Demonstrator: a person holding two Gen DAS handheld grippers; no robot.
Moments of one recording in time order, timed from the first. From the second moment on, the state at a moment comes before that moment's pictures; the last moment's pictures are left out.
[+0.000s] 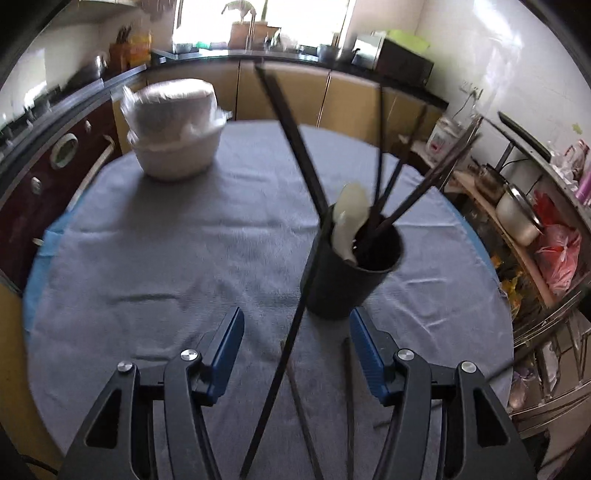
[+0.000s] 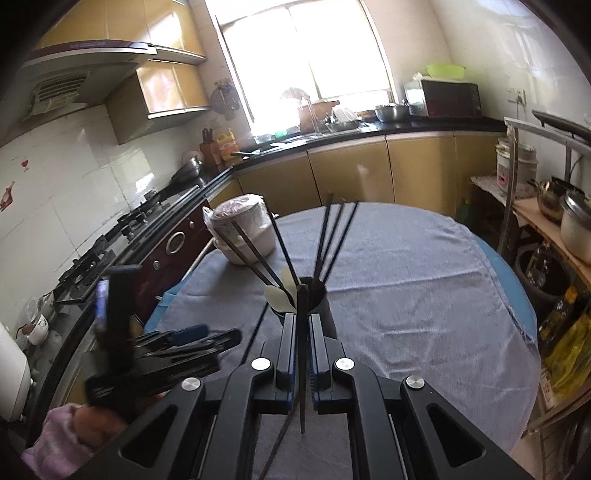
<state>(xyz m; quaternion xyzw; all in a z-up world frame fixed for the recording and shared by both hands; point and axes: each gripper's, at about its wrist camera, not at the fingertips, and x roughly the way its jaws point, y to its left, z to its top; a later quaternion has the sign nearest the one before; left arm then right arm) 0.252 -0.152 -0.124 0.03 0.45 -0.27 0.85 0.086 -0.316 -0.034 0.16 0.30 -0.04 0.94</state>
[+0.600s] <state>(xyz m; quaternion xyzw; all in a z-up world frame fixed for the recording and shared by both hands) 0.273 -0.156 -0.135 0.01 0.46 -0.31 0.83 0.085 -0.310 -0.028 0.13 0.29 -0.04 0.95</state>
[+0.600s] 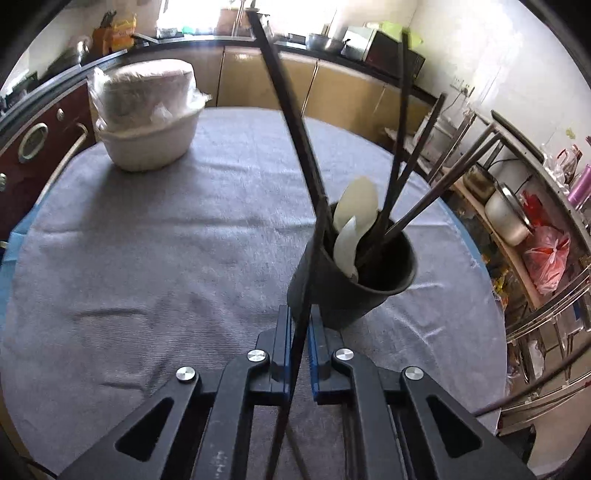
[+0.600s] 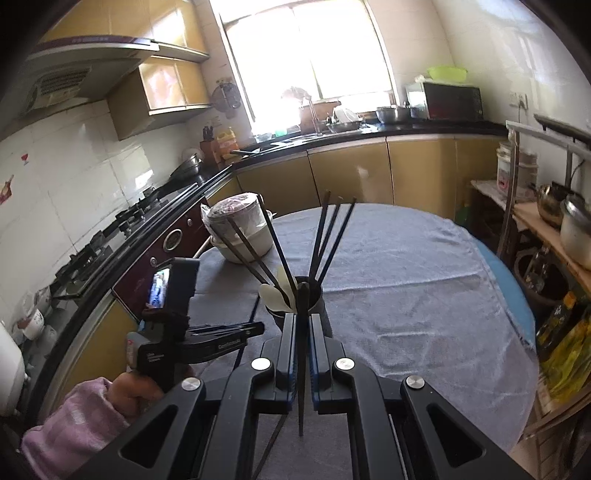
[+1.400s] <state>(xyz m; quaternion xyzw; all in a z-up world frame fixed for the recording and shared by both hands) 0.230 -0.138 0.043 -0.04 0.25 -0.31 0.92 0.101 -0.293 0.078 0.07 0.16 -0.06 0.98</state>
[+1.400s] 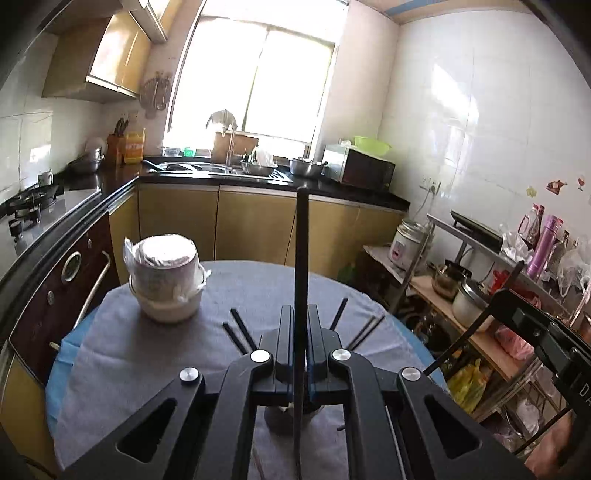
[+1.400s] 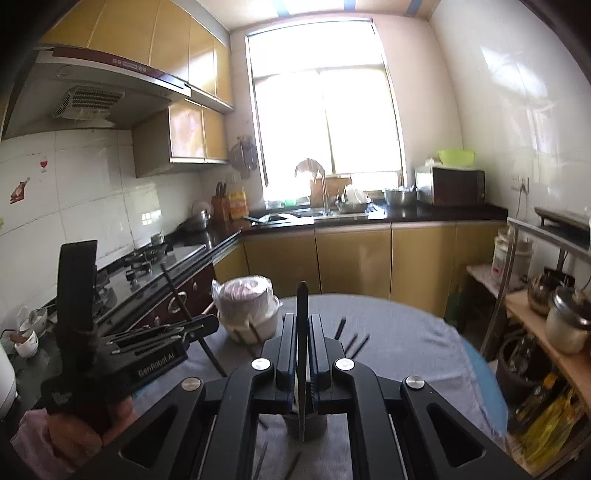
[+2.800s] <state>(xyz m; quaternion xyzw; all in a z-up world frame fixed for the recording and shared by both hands) 0.132 -0.105 -0.053 0.07 0.29 -0.22 0.93 0.067 -0.341 -0.070 0.24 0.27 -0.04 0.93</state>
